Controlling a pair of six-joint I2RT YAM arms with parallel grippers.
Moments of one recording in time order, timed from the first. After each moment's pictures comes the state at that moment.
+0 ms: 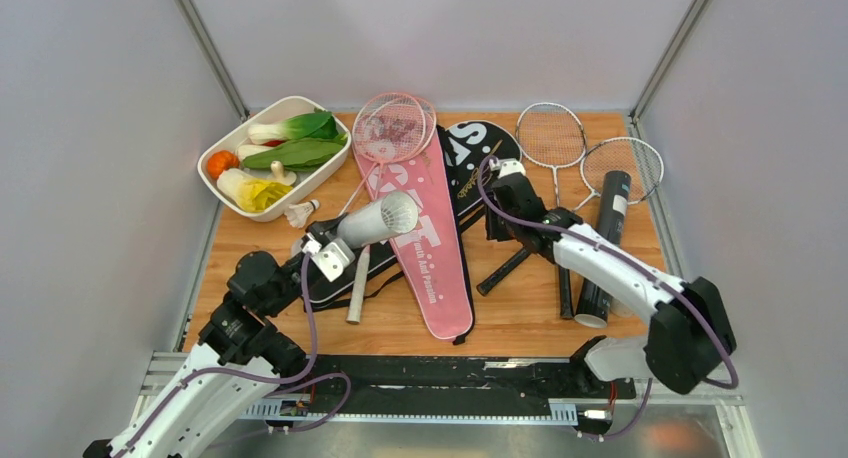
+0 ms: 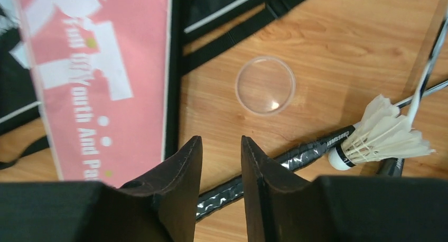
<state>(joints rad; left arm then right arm) -0.63 0.40 0.55 -0.17 0.17 0.51 0.64 1.27 0.96 -0.41 0.24 0.35</state>
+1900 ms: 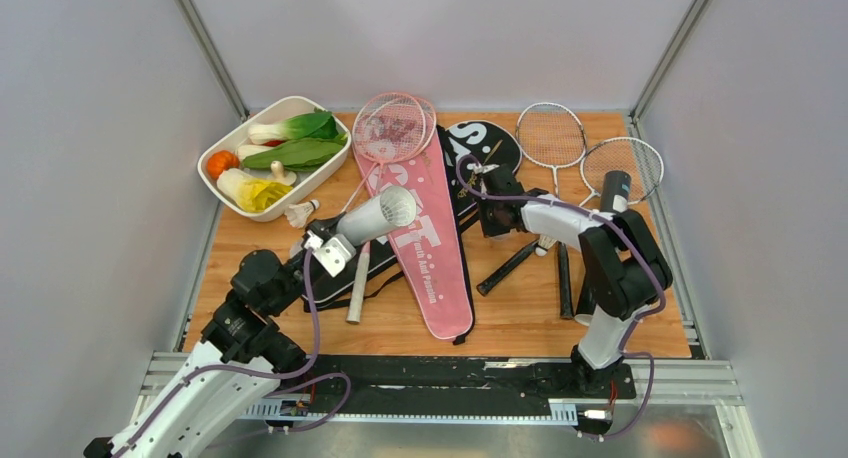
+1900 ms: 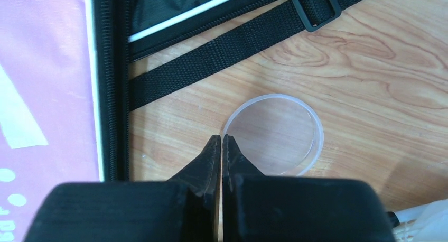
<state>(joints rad) -0.63 0.40 0.54 -0.15 0.12 0.49 0.48 1.77 1.07 -0.30 0.04 0.20</state>
